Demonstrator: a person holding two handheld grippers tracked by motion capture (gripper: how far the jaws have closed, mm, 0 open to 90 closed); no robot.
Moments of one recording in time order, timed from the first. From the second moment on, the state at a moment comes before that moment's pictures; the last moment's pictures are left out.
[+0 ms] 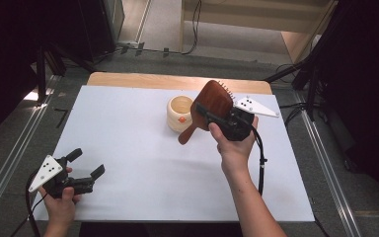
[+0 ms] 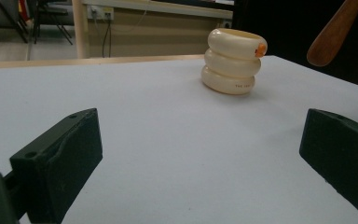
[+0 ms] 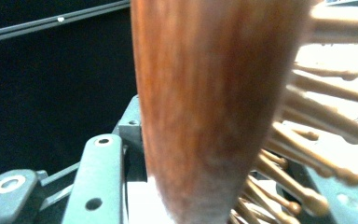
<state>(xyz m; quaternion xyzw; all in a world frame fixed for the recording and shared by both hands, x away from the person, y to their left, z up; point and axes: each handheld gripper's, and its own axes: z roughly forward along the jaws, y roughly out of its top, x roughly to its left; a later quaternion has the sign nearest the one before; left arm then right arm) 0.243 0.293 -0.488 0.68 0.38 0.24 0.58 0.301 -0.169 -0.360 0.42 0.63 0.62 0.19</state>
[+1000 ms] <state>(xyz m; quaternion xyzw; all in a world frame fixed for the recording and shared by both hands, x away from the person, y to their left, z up) 0.243 0.293 -0.488 0.68 0.37 0.23 0.58 0.334 -0.167 -0.334 0.42 0.63 0.62 0.23</state>
